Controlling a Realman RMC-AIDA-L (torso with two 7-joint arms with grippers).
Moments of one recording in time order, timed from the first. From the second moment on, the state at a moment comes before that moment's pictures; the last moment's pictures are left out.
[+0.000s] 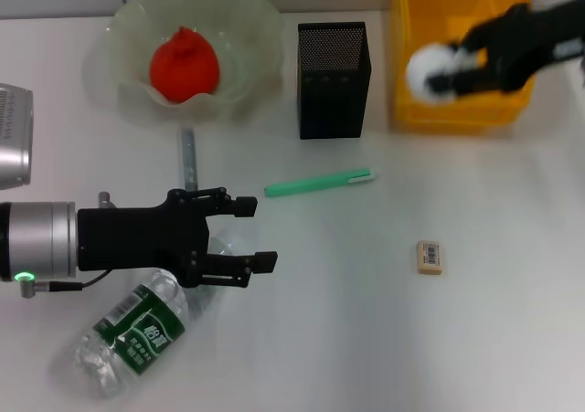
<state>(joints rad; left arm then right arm) -0.48 -2.01 1.05 0.51 1.76 1.55 -1.24 0.73 2.02 -0.80 -1.14 -2.32 -1.63 1.85</state>
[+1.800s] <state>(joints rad) -0.54 -2.00 1.00 0.57 1.77 1.56 -1.46 0.51 1.95 -0.81 -0.67 -1.91 -1.75 1.41</state>
